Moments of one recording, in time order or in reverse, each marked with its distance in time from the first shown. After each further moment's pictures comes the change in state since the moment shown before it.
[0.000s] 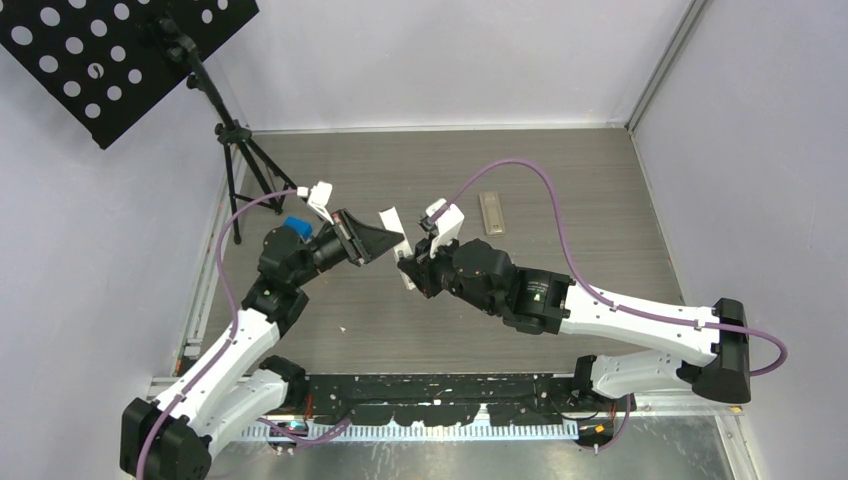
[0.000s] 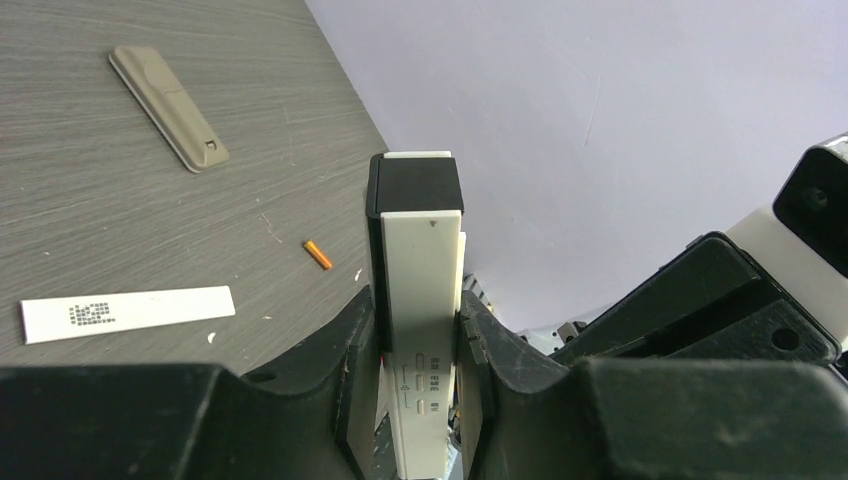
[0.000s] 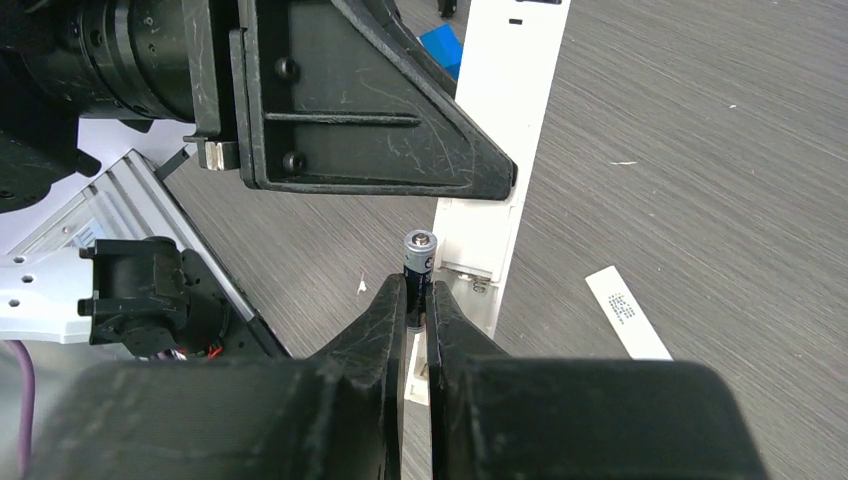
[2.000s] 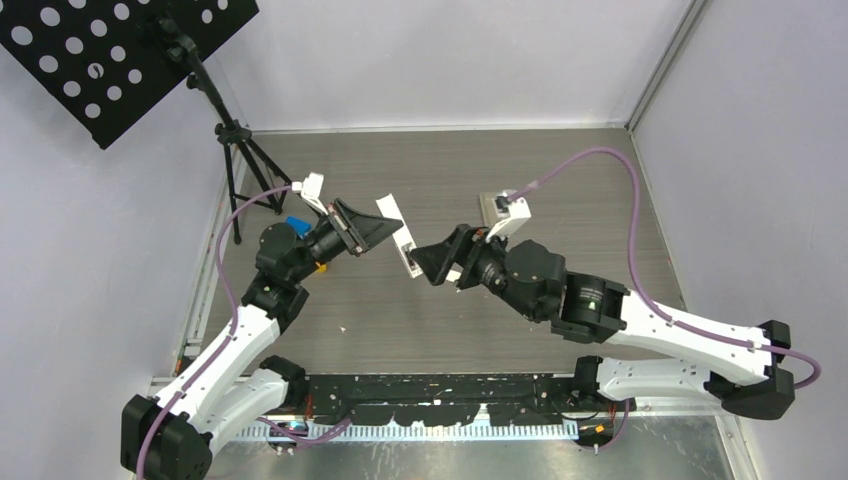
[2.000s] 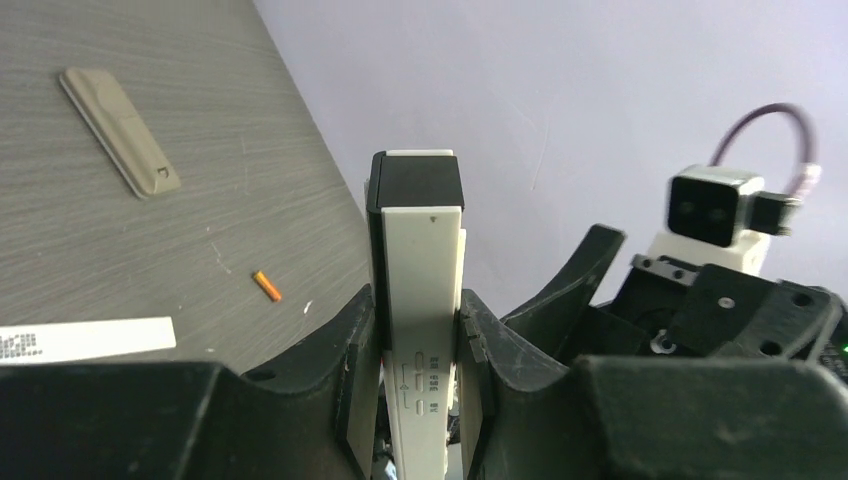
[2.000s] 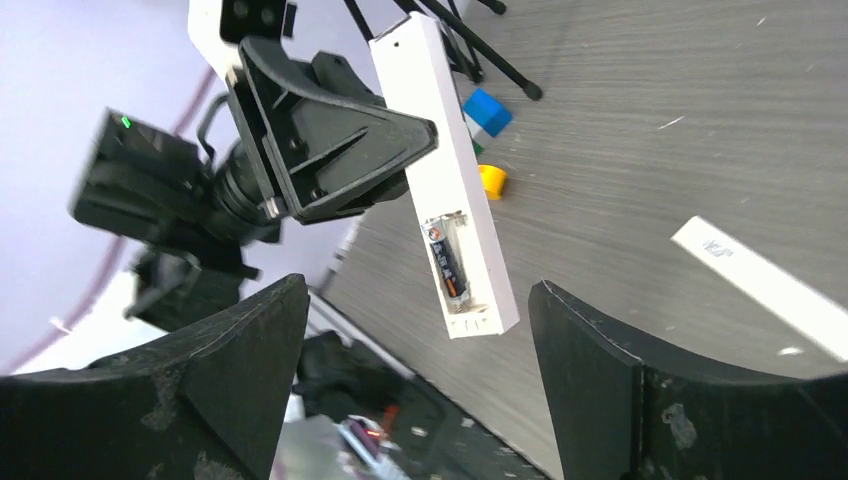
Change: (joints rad) left arm 0.001 0.025 0.037 0.042 -0.032 -0.137; right arm 0.006 -0.175 0.019 -0.135 0.126 0.375
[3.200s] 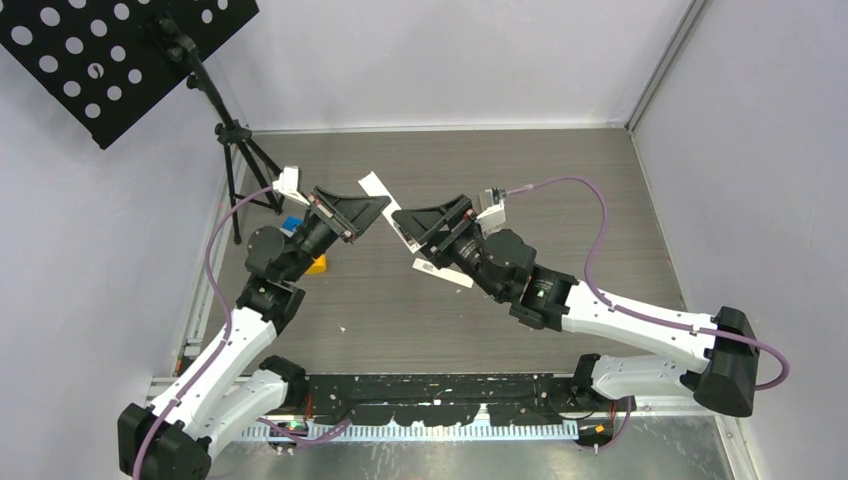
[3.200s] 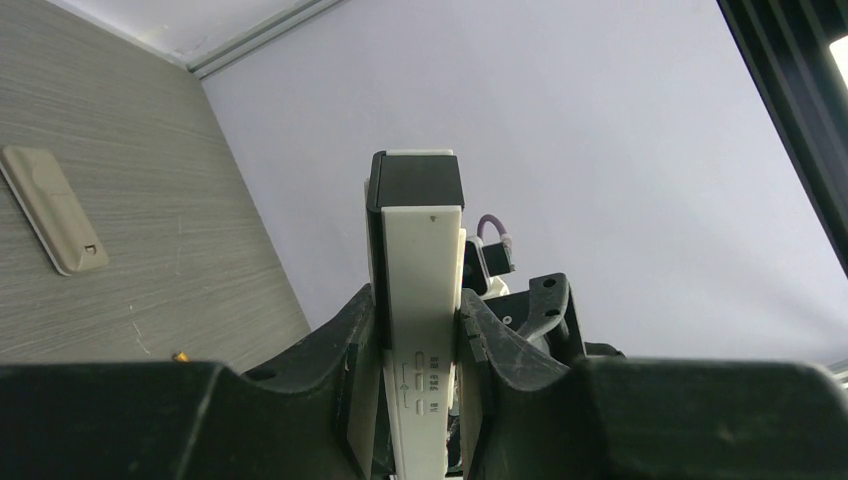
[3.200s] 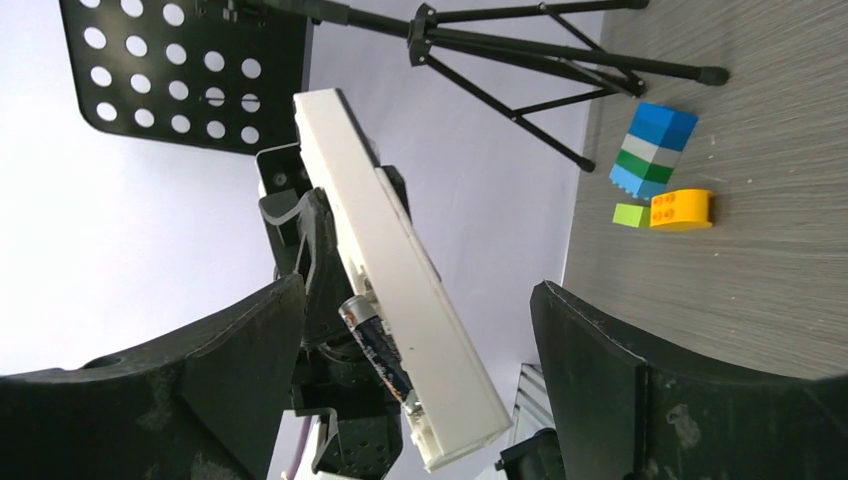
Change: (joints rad) left arm 0.000 -0.034 0.029 0.106 -0.164 -0.180; right arm -0.147 0.119 -0.195 0.531 -0.078 0.607
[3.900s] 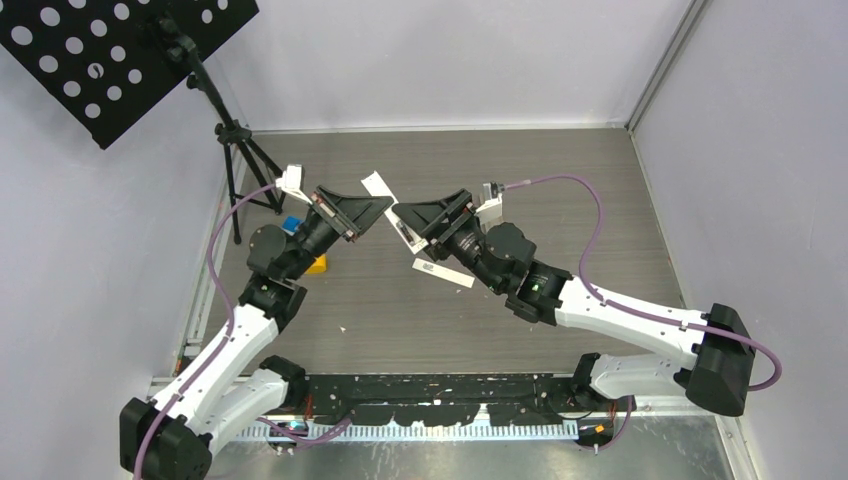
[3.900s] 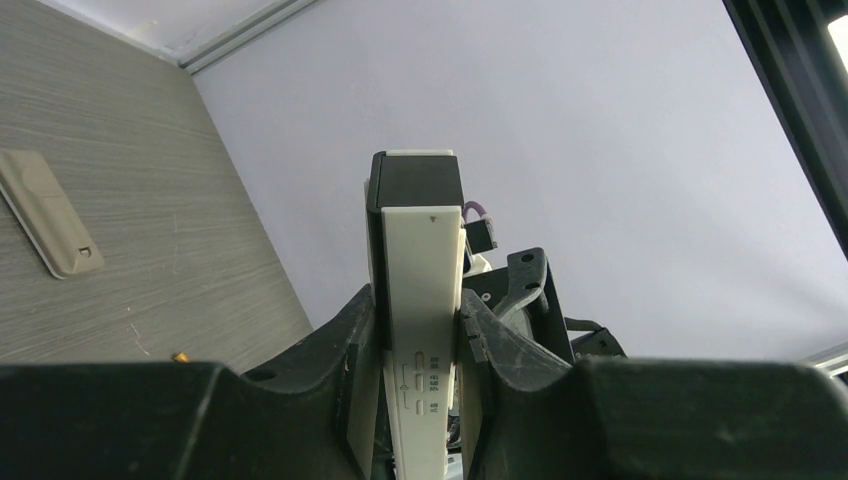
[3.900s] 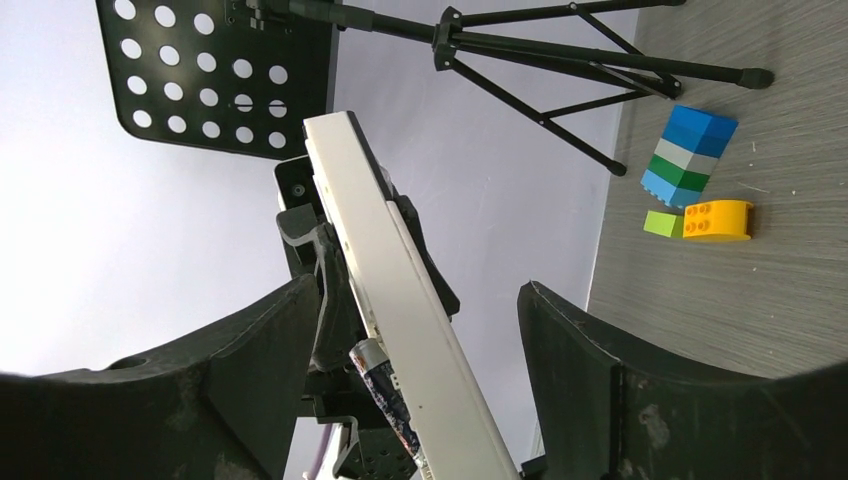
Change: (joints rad) left arm 0.000 0.025 0.000 0.035 0.027 0.010; right arm -0.055 0.047 -0.009 0.106 -0.101 0.027
